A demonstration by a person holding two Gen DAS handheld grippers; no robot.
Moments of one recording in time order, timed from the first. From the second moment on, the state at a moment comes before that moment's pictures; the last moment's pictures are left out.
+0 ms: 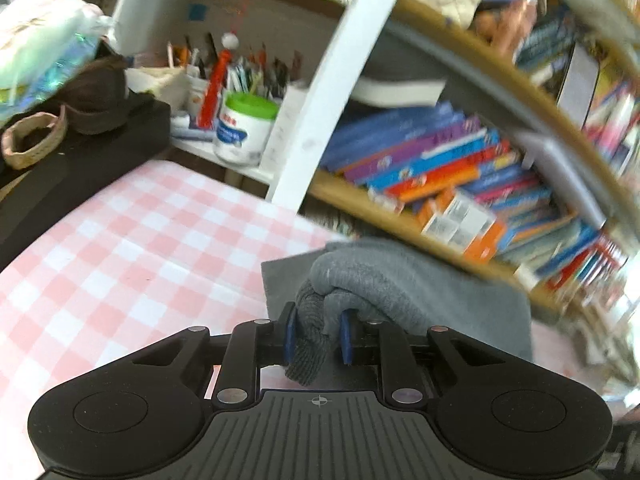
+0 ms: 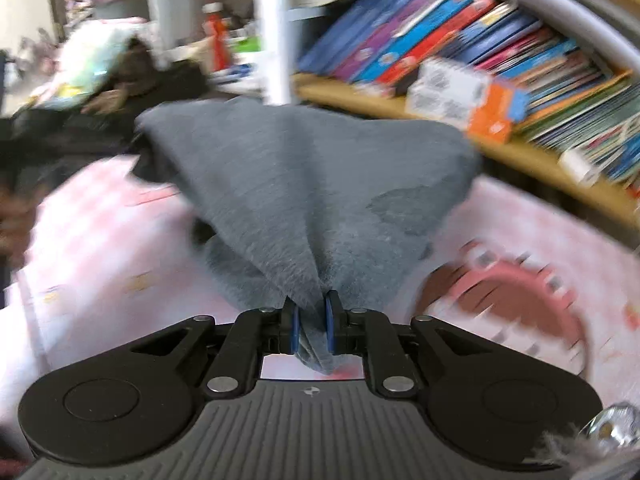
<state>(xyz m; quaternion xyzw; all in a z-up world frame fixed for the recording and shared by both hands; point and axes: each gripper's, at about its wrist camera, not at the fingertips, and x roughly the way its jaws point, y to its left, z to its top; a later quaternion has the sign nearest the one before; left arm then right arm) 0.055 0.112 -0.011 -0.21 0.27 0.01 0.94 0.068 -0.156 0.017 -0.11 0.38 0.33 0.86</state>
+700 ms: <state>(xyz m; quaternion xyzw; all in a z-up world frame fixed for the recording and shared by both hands) 0.004 -0.013 0.041 -0.11 0.24 -0.34 0.90 0.014 -0.218 0.052 -0.08 0.34 0.29 0.89</state>
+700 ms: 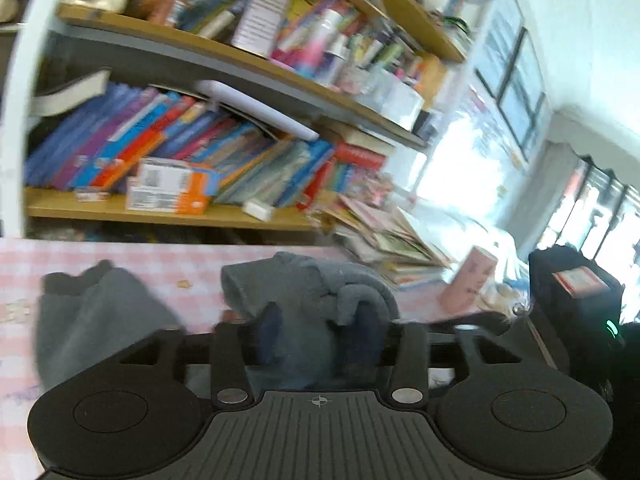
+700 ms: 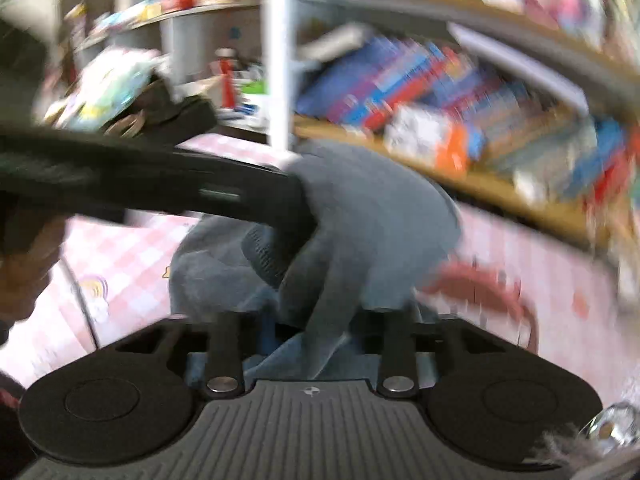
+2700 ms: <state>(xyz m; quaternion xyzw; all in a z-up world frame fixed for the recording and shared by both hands) -0.081 0.212 -0.055 -0.50 0.22 0.09 0.83 0.071 -0.333 0.009 0.00 0.44 0.05 0.89</state>
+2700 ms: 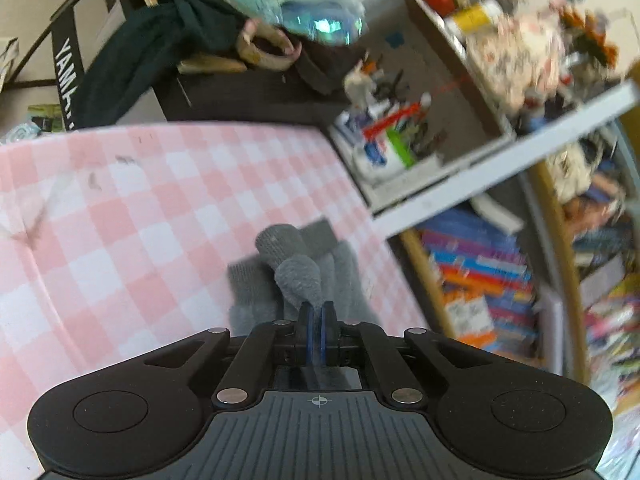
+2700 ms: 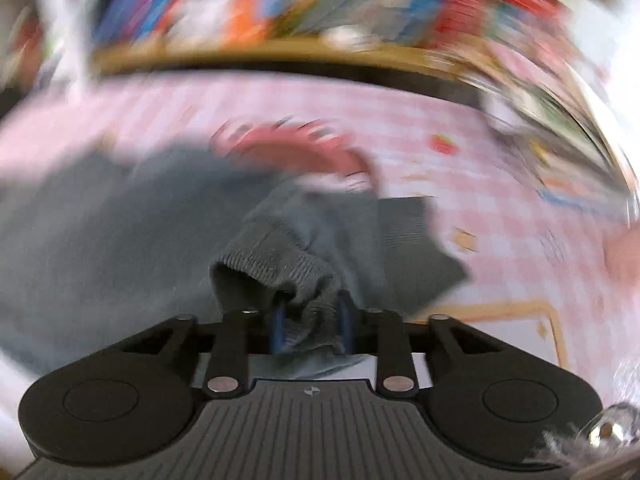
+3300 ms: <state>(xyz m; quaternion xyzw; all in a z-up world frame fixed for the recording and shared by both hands) -0.050 0.217 -0.031 -0.54 0.18 0.02 0.82 0.036 -0.440 0.044 0.26 0.48 0.01 0.84</state>
